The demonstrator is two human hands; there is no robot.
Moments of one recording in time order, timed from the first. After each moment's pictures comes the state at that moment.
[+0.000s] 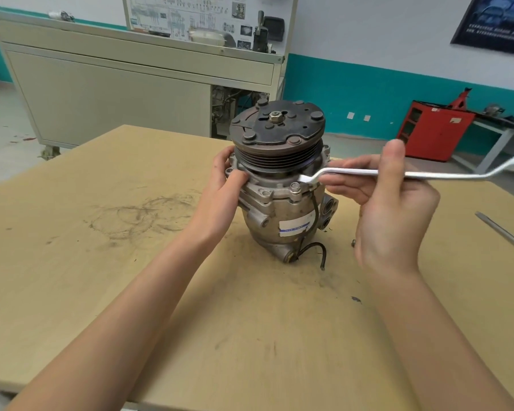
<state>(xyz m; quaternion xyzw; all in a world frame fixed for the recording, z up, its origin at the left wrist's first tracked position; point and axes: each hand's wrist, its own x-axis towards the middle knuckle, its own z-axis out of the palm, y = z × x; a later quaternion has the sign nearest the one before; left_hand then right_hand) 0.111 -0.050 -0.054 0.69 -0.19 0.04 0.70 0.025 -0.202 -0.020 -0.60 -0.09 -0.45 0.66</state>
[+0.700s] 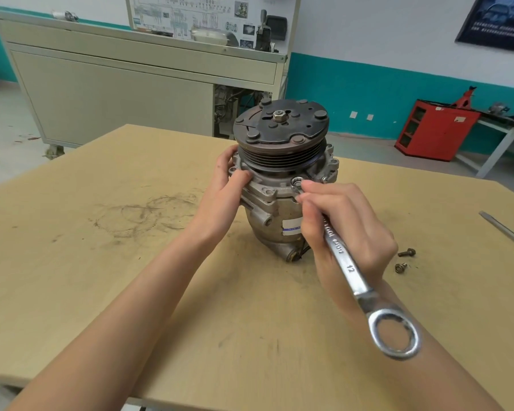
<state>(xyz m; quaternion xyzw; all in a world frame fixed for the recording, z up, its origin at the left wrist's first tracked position) 0.111 -0.048 -0.055 0.69 -0.19 0.03 0.70 0.019 -0.183 -0.048 -0.70 -0.23 -0.66 0.15</state>
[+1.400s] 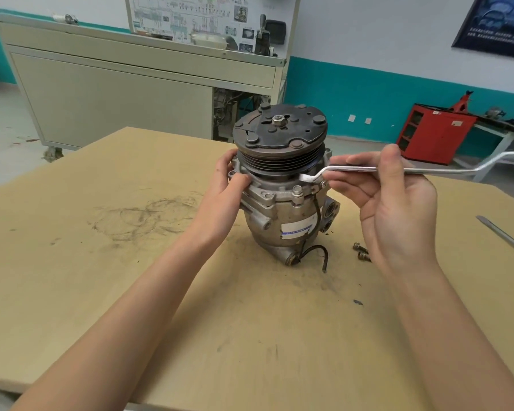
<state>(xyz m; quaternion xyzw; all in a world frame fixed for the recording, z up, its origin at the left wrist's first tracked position) 0.111 -0.049 -0.055 0.70 -0.19 0.03 0.69 0.021 -0.214 -0.013 -0.60 -0.14 -0.33 0.72</state>
